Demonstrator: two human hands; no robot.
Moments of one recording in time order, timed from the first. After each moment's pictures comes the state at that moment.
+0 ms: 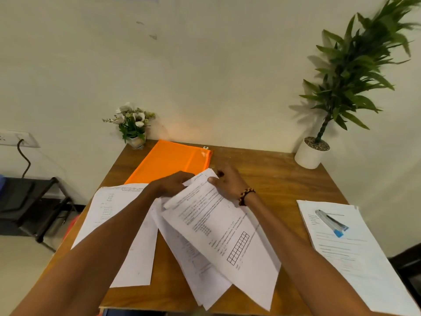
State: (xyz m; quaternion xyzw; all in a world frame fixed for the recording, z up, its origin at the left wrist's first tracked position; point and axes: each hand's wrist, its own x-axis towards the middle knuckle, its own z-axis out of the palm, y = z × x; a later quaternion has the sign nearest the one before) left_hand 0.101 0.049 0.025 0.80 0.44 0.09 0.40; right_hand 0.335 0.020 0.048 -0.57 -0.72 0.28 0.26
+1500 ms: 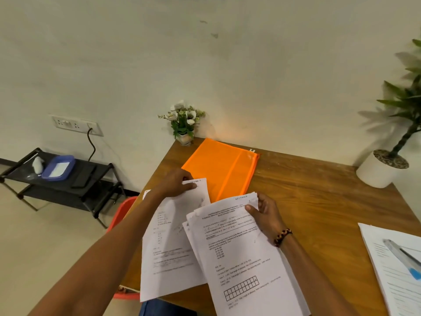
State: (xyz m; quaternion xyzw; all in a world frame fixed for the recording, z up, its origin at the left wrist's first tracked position) left_hand -0.018 0.029 0.007 0.74 0.63 0.14 0.18; right_hand 0.304 -0.022 -0.018 -0.50 -0.53 0.55 0.41
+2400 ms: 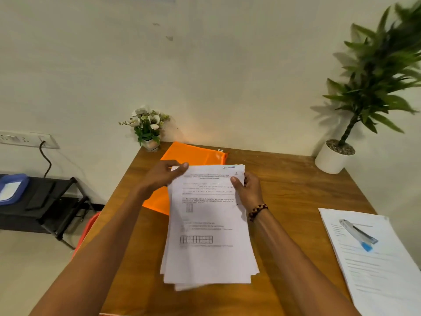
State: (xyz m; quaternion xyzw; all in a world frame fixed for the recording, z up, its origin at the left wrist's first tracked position) left_hand 0.044 0.033 0.061 0.63 0.56 0.34 0.43; right_hand 0.320 0.012 0.029 -0.55 -0.50 0.43 0.52
